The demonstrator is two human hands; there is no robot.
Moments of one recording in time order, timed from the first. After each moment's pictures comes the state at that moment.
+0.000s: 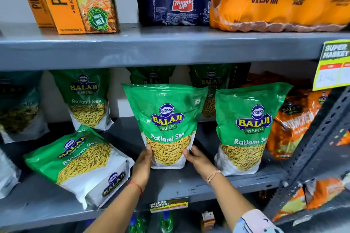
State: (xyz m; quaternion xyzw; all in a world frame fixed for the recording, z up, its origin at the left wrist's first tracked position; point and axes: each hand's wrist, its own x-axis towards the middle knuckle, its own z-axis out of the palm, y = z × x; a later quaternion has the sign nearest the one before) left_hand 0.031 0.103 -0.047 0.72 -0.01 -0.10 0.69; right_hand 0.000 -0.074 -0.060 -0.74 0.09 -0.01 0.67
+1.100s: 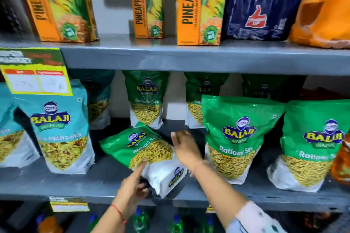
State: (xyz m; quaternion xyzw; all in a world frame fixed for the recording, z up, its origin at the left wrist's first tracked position) left_hand -0.004 0.294 -0.023 0.61 0.18 -0.16 0.76; right_hand 0.037 0.131 0.033 -0.92 -0.01 -0.11 0.37
